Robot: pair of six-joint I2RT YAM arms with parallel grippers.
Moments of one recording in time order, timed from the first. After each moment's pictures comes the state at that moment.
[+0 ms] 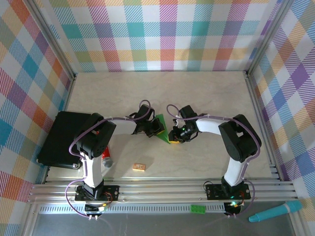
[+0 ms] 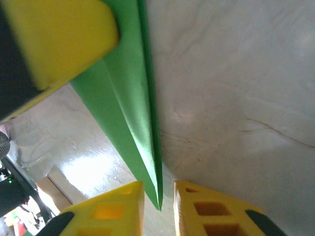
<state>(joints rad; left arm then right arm) -0.58 1.94 1.03 0.01 0.43 -0.99 0.52 1.78 0.96 -0.40 -0.57 0.49</state>
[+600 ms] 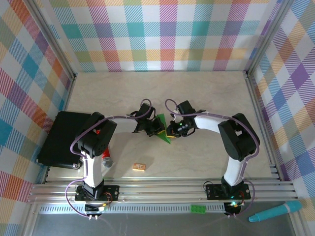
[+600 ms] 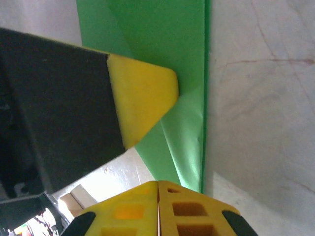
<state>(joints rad) -0.58 1.96 1.06 -0.03 0.45 -0.97 0.54 1.84 1.05 -0.37 -0.59 0.51</state>
